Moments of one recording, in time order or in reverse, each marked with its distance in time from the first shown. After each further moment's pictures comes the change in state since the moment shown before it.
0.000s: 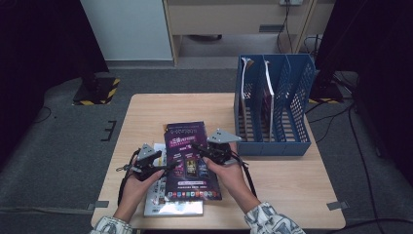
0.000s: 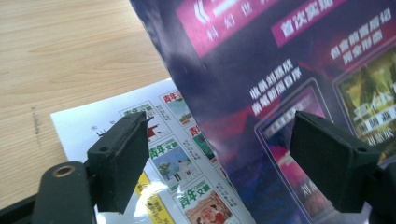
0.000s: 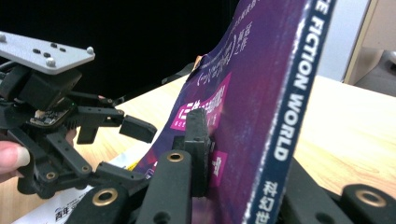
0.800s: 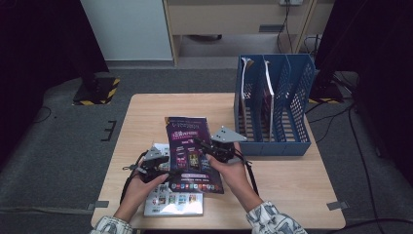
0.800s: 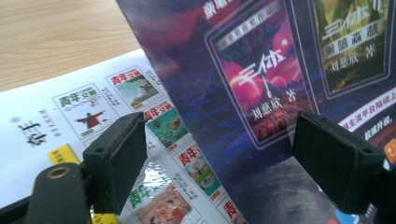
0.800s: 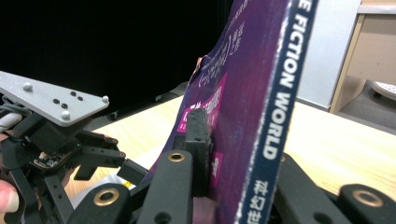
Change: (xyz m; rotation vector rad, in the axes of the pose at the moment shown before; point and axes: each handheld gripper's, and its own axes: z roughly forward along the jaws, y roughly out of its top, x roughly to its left) left arm -0.008 -0.004 0.014 0.076 -0.125 0.011; right arm -0.002 0.011 -0.011 -0.084 -0.017 -0.049
